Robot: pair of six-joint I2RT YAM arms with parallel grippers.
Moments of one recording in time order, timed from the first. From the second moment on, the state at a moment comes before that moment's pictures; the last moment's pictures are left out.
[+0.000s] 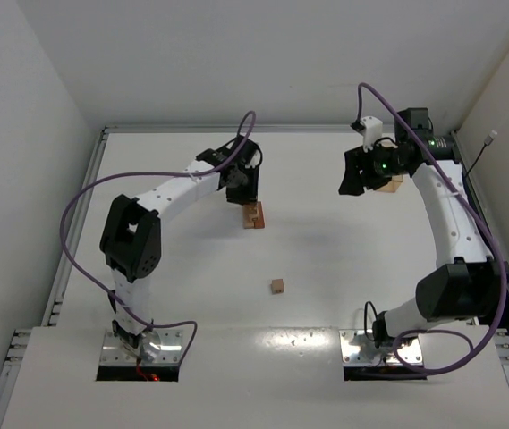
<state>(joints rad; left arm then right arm) -0.57 1.92 1.65 -0.74 -0.01 -0.48 0.00 1.51 1.56 -1.07 -0.53 -0.35</state>
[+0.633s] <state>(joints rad) -0.58 1.97 1.68 -0.74 -0.03 -0.48 -0.01 1.50 1.56 -1.07 -0.53 -0.33</state>
